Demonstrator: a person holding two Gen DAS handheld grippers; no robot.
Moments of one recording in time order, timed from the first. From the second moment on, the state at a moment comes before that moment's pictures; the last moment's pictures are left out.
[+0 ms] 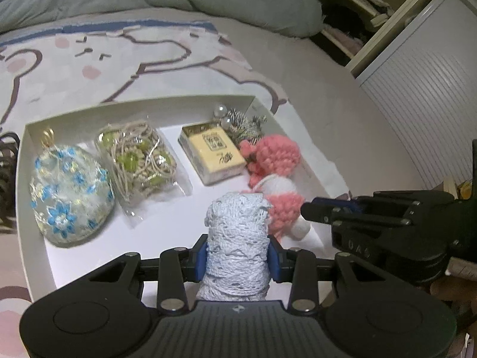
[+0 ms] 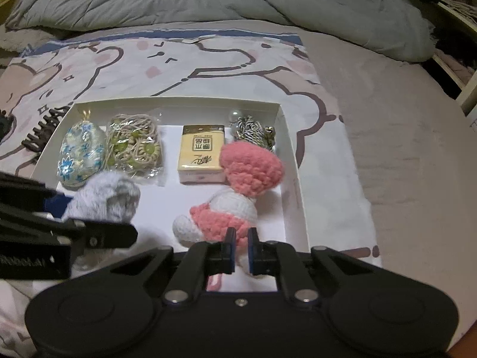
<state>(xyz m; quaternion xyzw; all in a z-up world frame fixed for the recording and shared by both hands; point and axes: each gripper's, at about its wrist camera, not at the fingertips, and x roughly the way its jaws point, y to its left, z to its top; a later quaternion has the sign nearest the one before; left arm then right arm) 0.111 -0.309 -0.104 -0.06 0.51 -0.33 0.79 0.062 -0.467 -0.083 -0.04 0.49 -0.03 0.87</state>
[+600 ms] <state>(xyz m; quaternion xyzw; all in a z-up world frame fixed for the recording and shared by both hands) 0.126 -0.306 -0.121 -0.06 0.54 -0.32 0.78 0.103 -0.488 -0.119 0.12 0.51 -0.10 0.85</state>
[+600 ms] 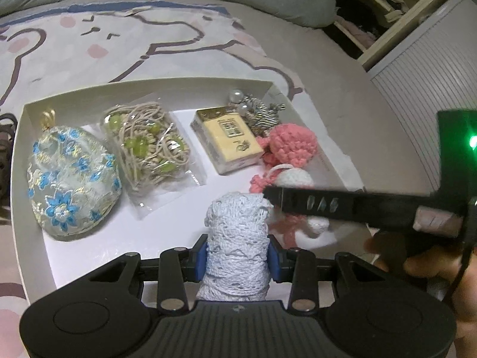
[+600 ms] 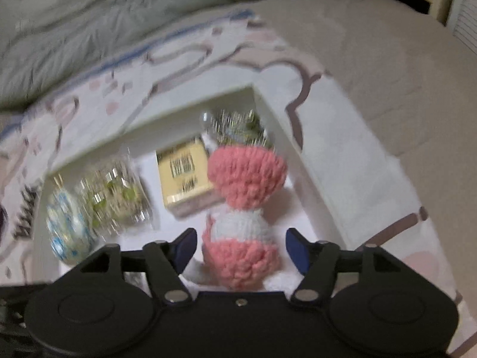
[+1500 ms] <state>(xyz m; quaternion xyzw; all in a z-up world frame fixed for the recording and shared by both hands) 0.115 -0.323 -0.143 -0.17 0.56 -0.32 0.74 0.037 -0.496 -0.092 0.01 0.54 -0.02 0.84</state>
